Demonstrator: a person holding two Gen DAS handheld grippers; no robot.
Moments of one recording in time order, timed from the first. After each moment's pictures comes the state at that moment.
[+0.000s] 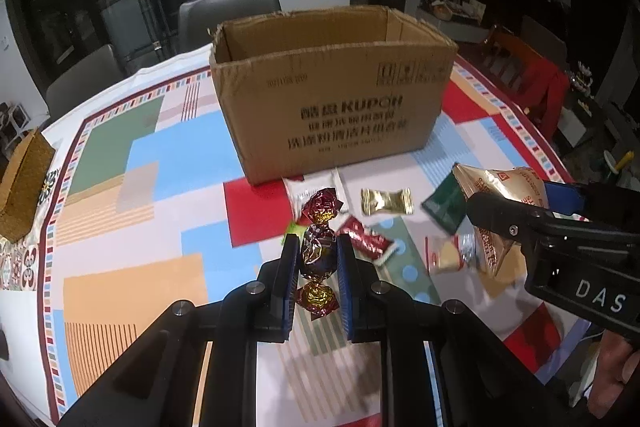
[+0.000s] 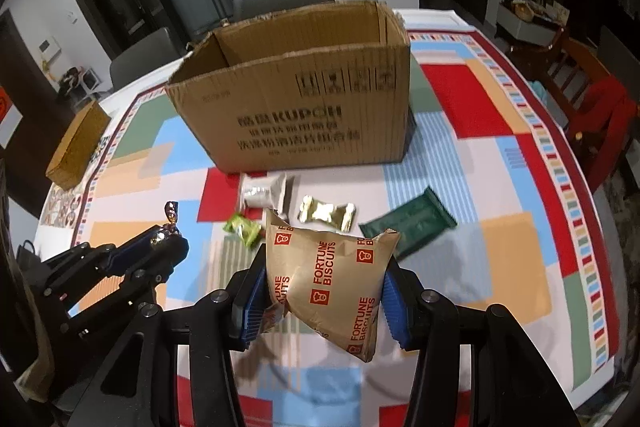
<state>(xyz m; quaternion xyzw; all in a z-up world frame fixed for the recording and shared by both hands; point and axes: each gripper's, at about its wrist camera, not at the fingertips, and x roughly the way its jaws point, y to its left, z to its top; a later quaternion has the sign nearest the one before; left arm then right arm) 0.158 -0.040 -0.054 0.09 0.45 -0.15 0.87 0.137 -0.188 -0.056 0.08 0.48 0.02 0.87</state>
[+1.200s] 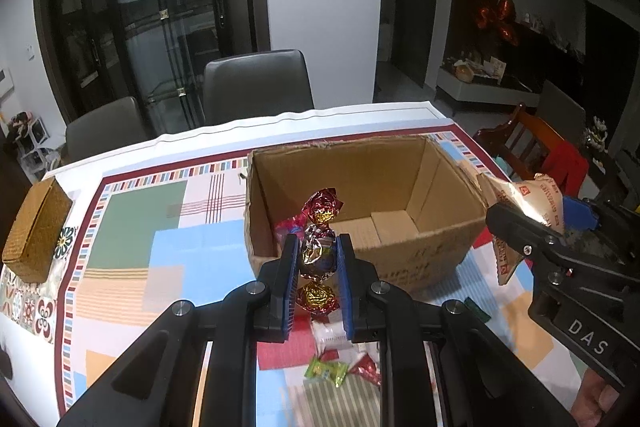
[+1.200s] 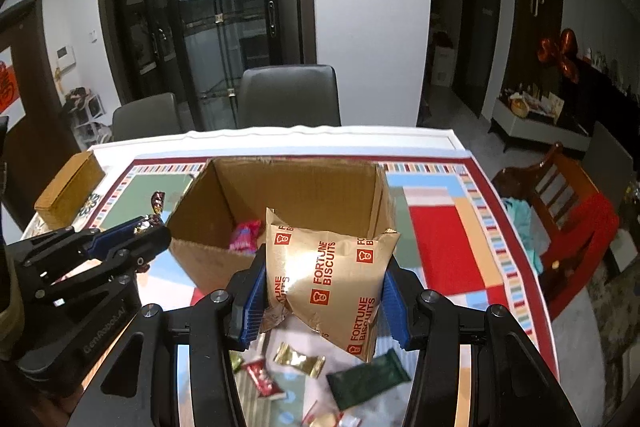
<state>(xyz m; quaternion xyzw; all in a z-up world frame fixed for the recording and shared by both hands) 0.252 -0.045 0.019 0.05 0.37 -0.12 0.92 0.210 -0.194 0.024 0.01 0.35 0.01 0.94</state>
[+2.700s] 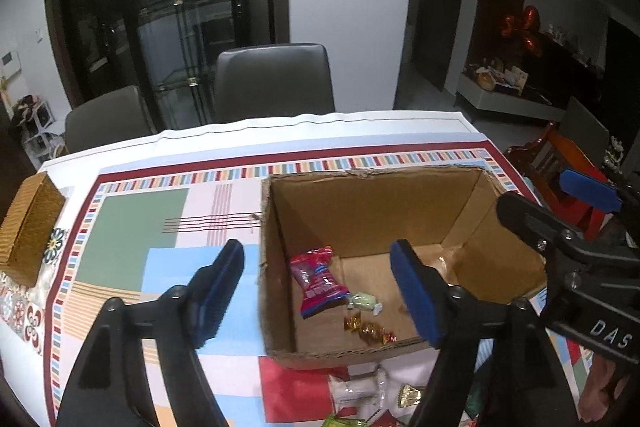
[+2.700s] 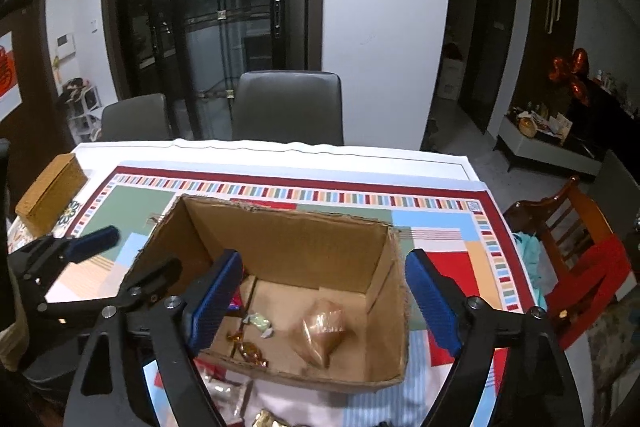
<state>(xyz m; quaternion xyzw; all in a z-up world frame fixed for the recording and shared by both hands) 0.323 -0.037 0.000 0.03 0.38 -0.09 0.92 0.292 -0.191 0.015 -0.02 0.35 0.01 0.94</state>
